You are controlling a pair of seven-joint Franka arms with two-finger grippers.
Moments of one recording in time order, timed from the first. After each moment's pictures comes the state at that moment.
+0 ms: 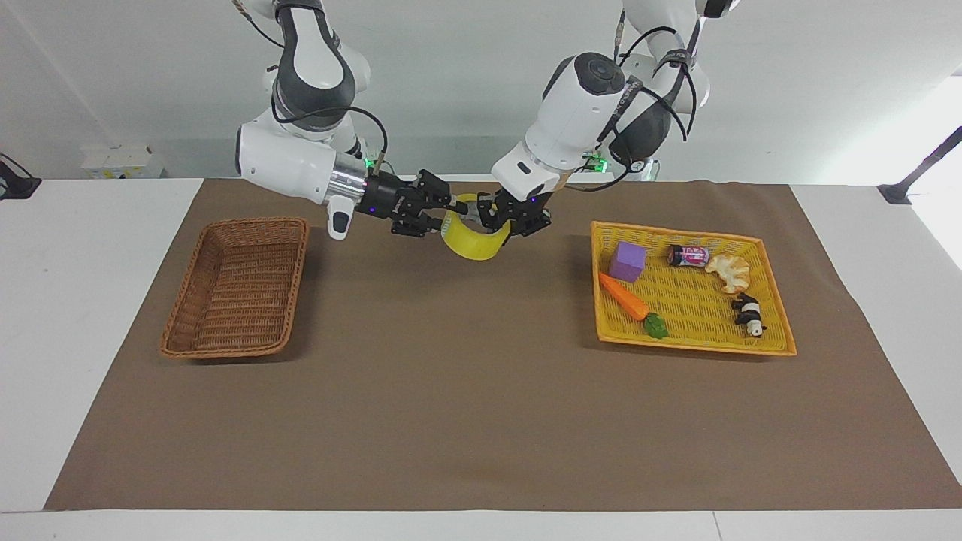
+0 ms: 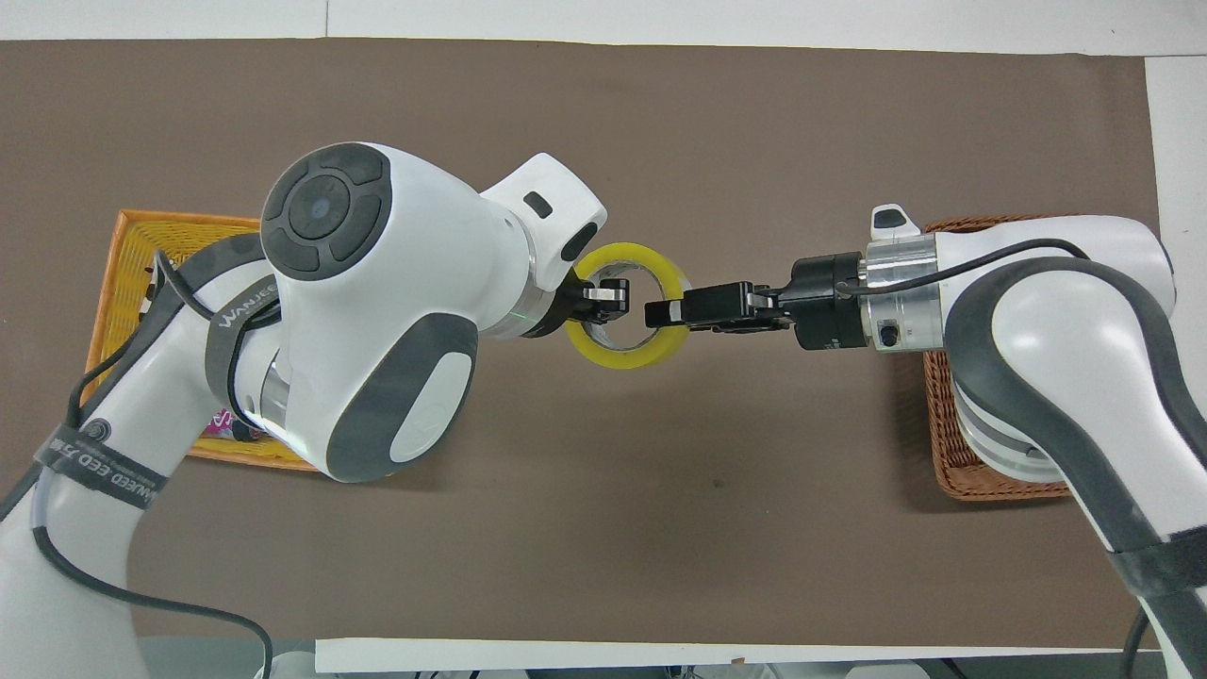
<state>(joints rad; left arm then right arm) -0.58 0.16 -0.14 -1.69 -0.29 2.03 -0.48 0.36 -0.05 -0.11 -2.11 1.21 1.98 -0.36</state>
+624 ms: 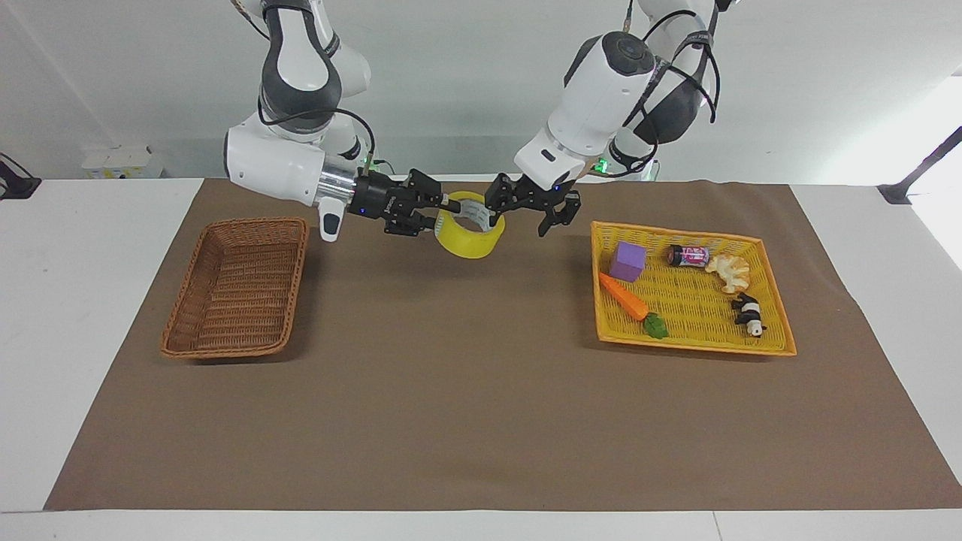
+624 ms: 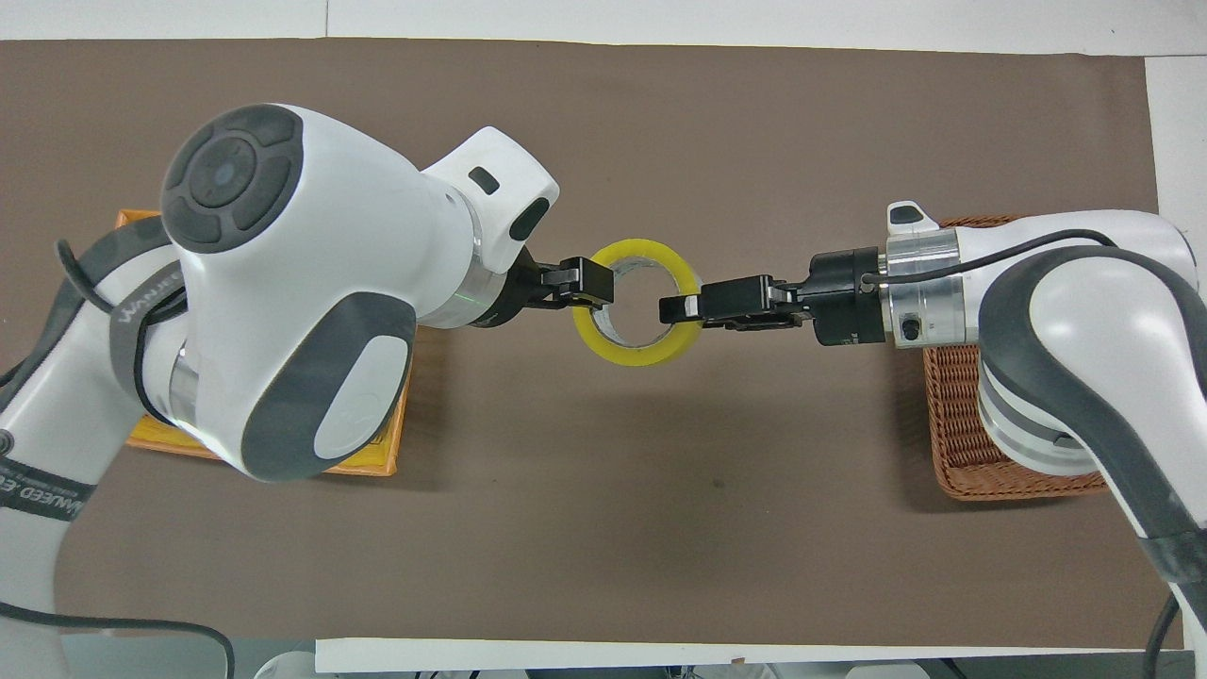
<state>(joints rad) -0.58 0.10 -0.08 -1.65 -0.29 1.91 -0.48 0.31 -0.05 -0.10 -2.09 1.23 1.91 -0.37</state>
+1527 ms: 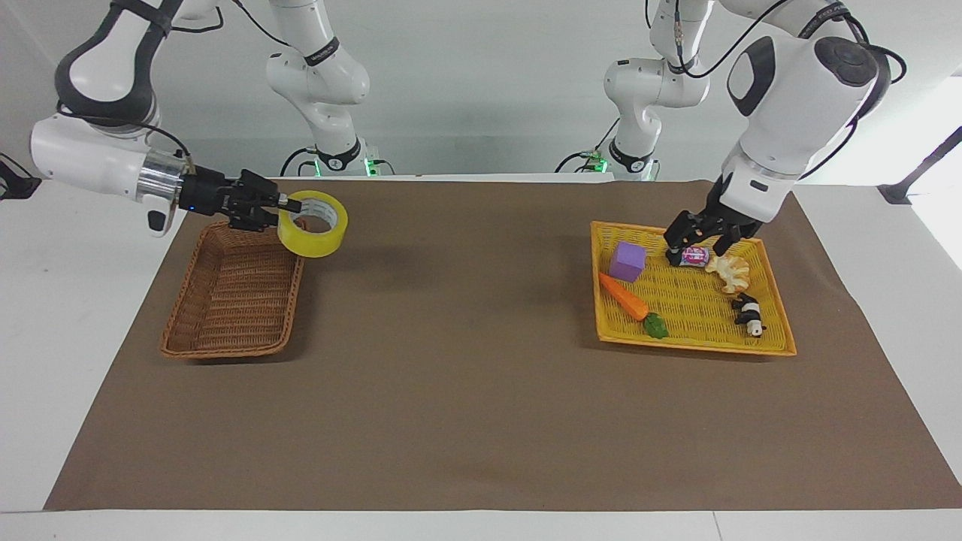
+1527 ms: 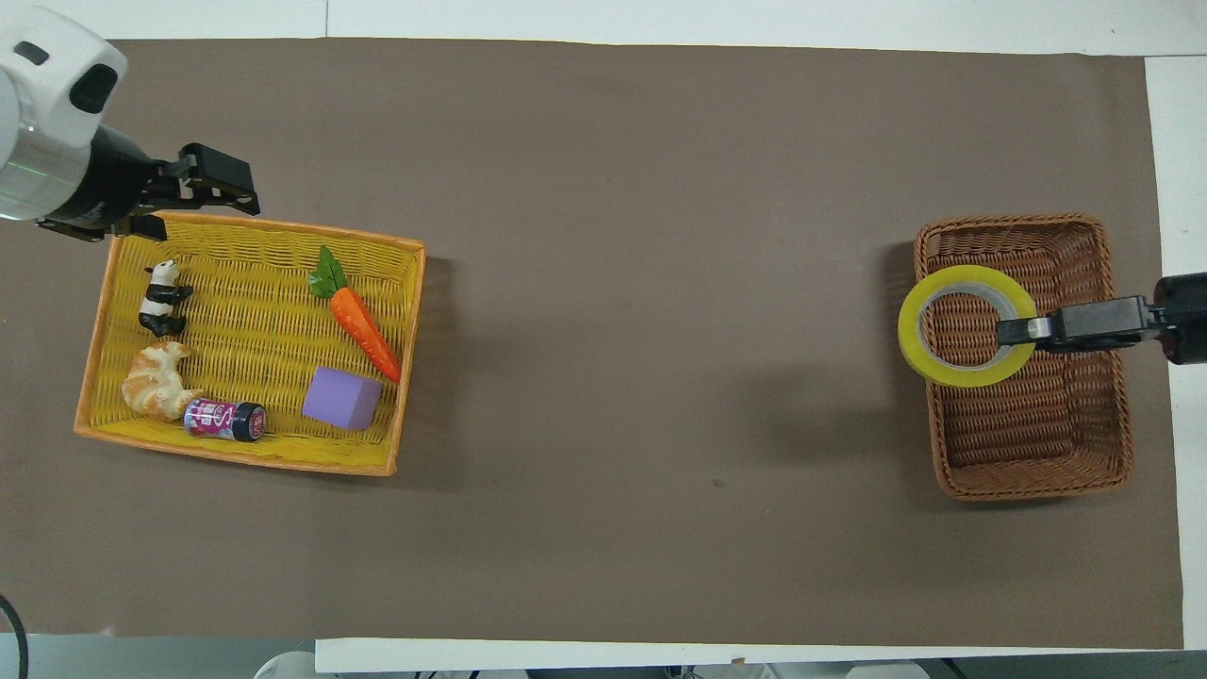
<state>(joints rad) -0.17 0.06 -0.02 -1.65 -0.10 1.77 -0.31 -0.31 0.03 -0.13 -1.98 0.88 1.41 -0.56</state>
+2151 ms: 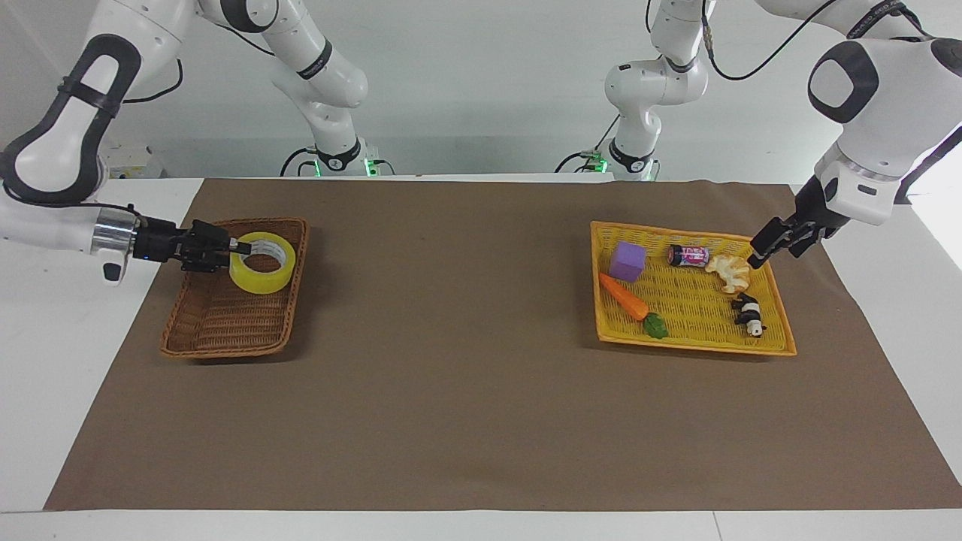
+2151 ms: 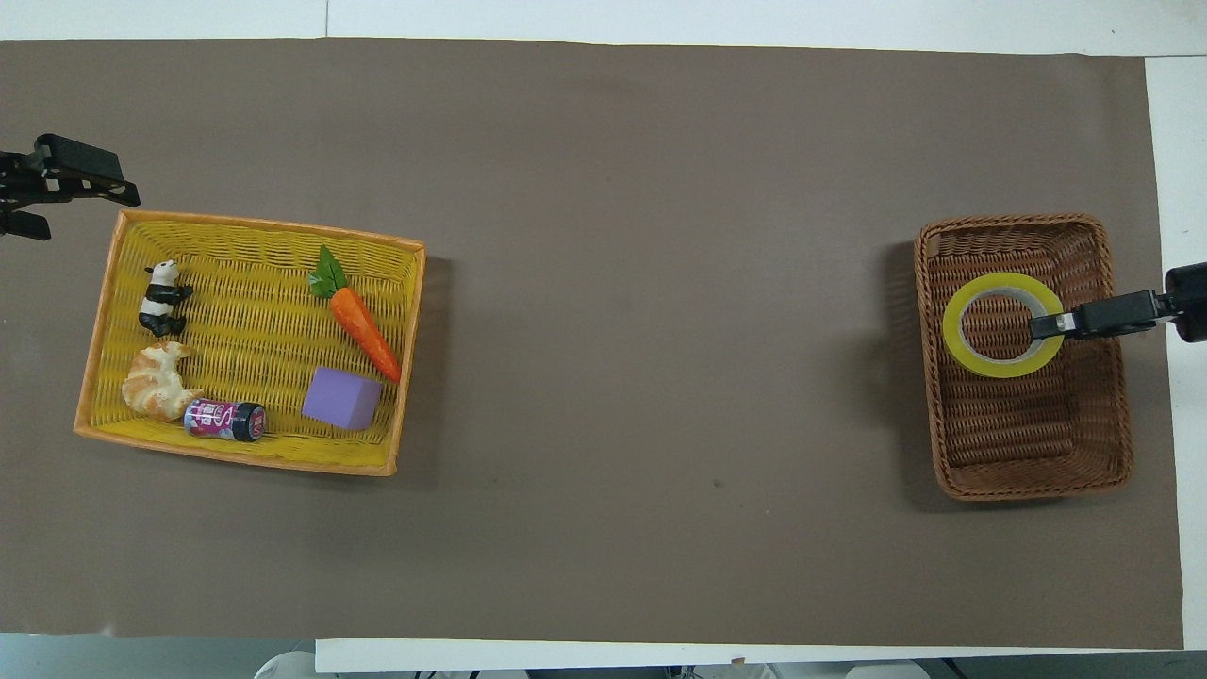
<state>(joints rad) -0.01 0.06 -0.02 -1.66 -0.10 1.77 -0.22 -0.41 0.31 -0.13 -1.80 0.72 1.37 -0.75</state>
